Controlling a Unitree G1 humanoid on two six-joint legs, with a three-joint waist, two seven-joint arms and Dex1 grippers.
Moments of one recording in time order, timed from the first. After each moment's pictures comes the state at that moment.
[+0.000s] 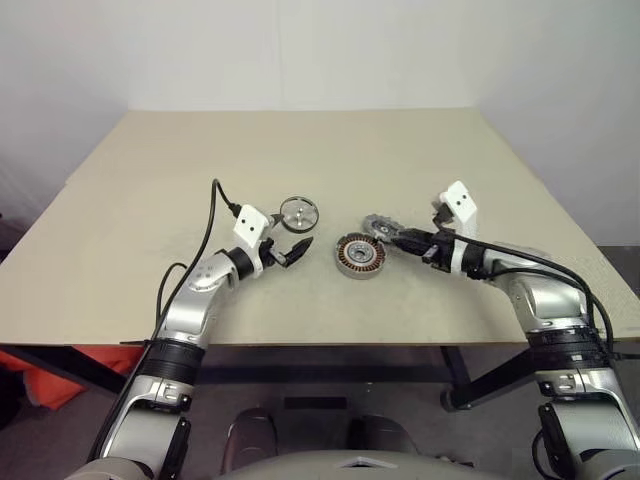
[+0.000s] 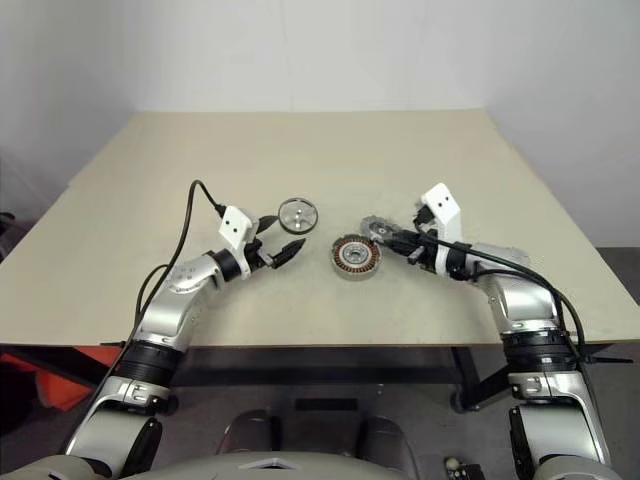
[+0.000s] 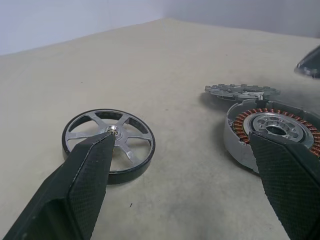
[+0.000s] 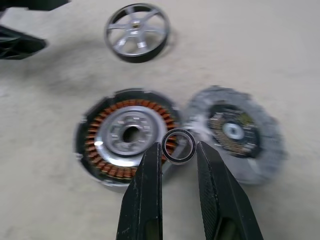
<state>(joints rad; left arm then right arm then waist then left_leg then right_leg) -0.39 0.24 -0.07 0.22 -0.19 0.13 -0.65 -0.42 -0.55 0.02 0.12 0.27 0.54 0.89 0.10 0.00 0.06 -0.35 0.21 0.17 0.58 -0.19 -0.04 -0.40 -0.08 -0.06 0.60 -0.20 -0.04</state>
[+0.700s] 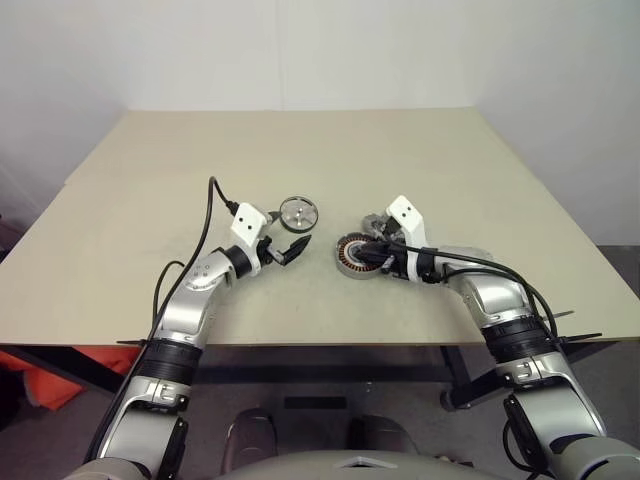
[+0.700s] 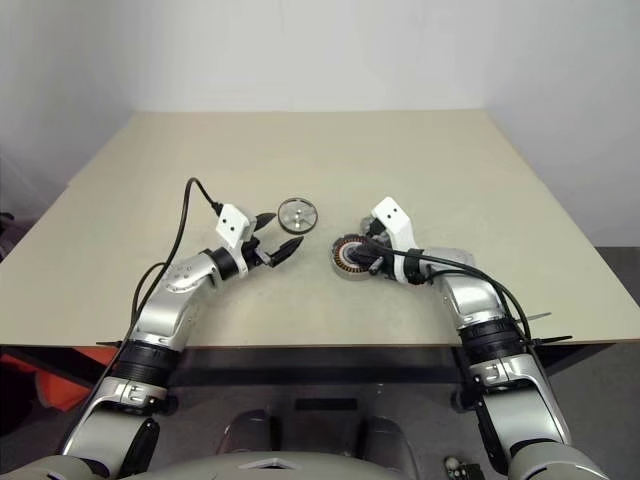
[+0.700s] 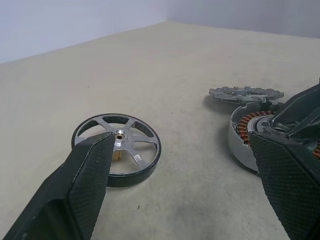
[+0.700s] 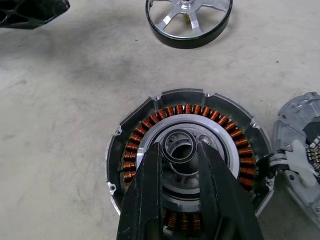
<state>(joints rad) -0.38 0.26 -0.07 0.19 -0.19 0.13 -0.64 -0.49 -0.45 0.15 0.23 0.19 0.51 0.86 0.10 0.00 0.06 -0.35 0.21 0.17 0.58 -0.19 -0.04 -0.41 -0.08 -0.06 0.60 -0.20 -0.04</state>
